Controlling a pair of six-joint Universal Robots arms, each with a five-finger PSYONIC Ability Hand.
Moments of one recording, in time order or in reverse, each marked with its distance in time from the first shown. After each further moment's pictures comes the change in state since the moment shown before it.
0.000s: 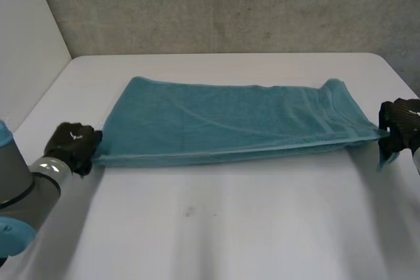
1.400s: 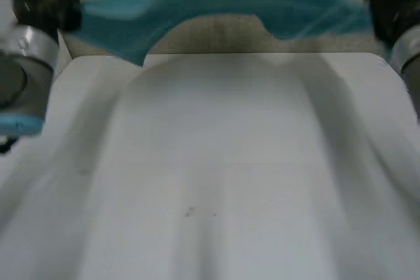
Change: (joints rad) left arm -0.096 -0.019 0.546 0.168 -0.050 -0.275; right arm 0.246 0.111 -0.627 0.106 0.115 -0.302; left_hand 0.000 0.004 0.004 0.001 0.000; right_hand 0.000 0.003 0.001 0.000 0.023
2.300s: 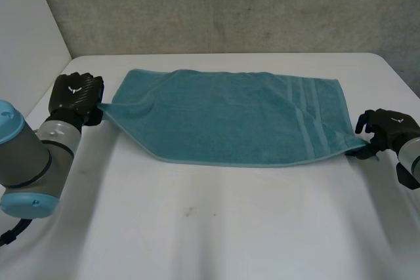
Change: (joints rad) left arm 0.017 -0.022 -0.404 0.083 0.001 0.006; right arm -0.256 0.157 0.391 0.028 -0.206 0.478; left_hand 0.000 0.001 0.001 0.000 0.000; right_hand -0.366 -0.497 -0.508 -0.512 -0.480
